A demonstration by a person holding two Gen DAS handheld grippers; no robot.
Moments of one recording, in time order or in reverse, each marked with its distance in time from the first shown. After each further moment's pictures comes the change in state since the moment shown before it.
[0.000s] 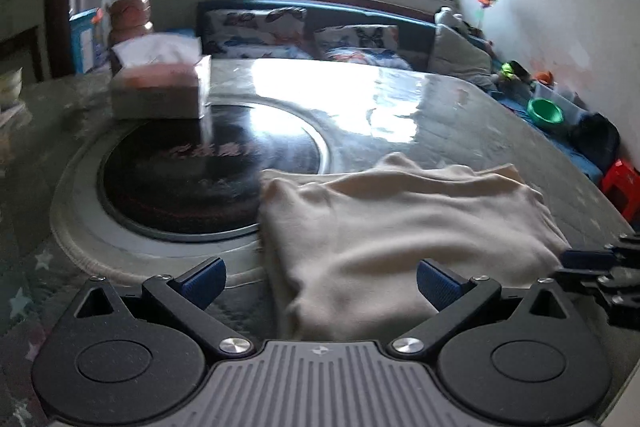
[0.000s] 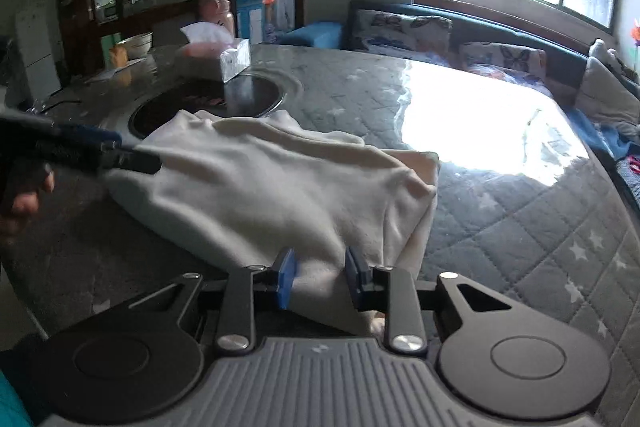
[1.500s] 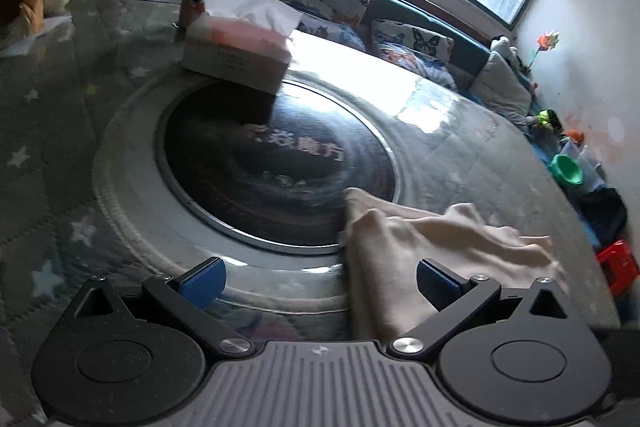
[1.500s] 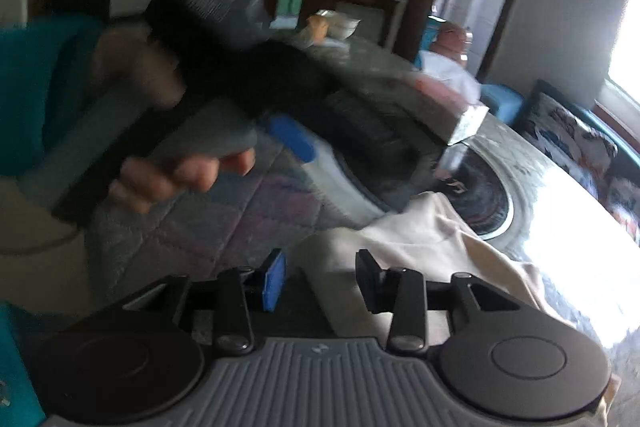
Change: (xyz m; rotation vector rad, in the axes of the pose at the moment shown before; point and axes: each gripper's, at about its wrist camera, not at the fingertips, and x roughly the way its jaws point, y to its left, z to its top) left arm 0.001 0.065 0.027 -0.284 0.070 -0.040; right arm 0.054 0.162 0.047 -0.541 -0.036 0.284
